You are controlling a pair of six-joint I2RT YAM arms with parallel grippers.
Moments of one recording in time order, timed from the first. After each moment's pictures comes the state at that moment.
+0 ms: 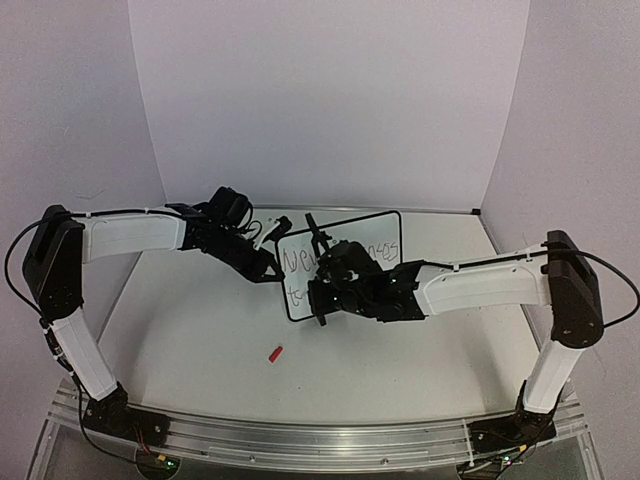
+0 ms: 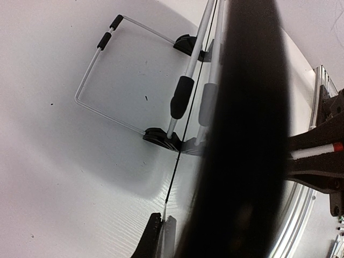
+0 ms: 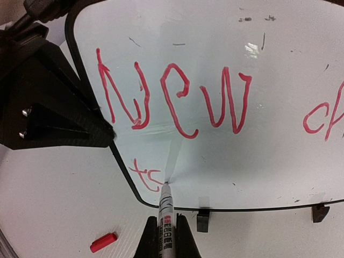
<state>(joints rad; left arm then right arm) -0.64 1.73 1.26 -0.45 0.48 0.03 1.07 1.82 1.23 -0.08 0.37 0.49</state>
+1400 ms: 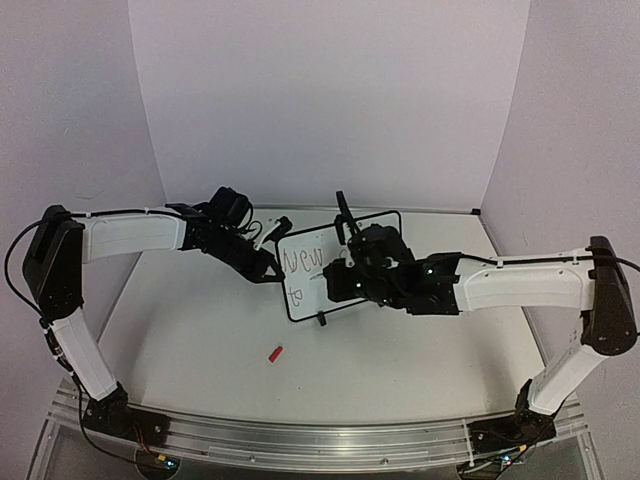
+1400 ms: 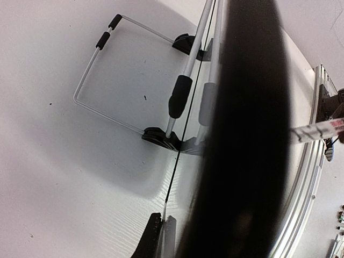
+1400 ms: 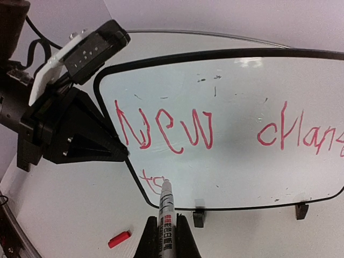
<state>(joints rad) -0.64 1.73 1.26 -0.45 0.48 0.03 1.06 1.63 1.15 -0.09 0.37 0.51</state>
